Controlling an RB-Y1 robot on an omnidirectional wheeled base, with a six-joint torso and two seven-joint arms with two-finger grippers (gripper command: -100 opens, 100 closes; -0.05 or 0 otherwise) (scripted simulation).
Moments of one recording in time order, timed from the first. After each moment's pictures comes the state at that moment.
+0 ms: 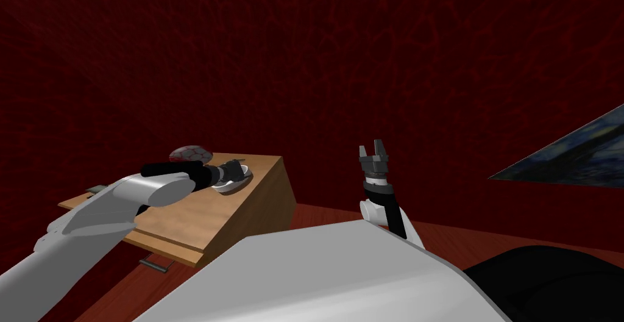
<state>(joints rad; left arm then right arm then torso) 0.15 1.05 0.36 -2.13 1.02 1.07 0.69 0.46 0.01 -0.05 -2.30 0.04 -0.52 -0.11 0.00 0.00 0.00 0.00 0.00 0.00</state>
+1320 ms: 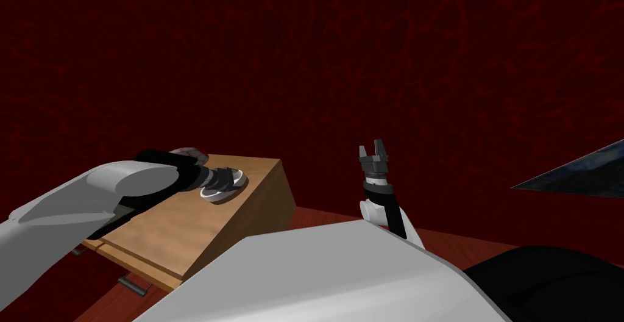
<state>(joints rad) 0.11 1.17 0.42 -2.07 1.23 1.44 0.80 0.46 0.01 -0.05 -2.30 0.04 -0.52 -0.11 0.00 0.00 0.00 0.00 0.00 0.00</state>
